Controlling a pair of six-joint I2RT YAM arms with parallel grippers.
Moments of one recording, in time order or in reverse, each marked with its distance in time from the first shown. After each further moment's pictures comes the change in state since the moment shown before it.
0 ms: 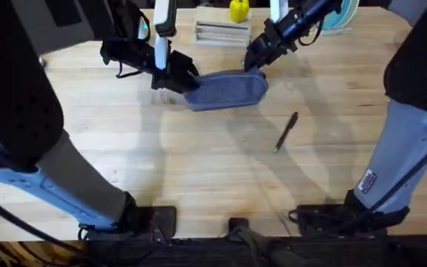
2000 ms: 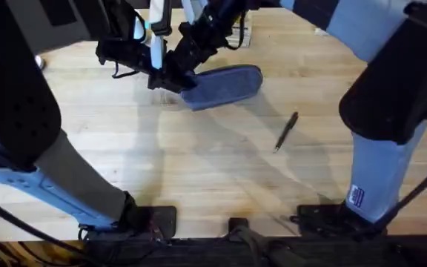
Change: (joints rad) left arm 0.020 0.000 0.000 -0.005 -0.003 0.000; right arm 0.441 -0.002 0.187 0.167 0.165 0.245
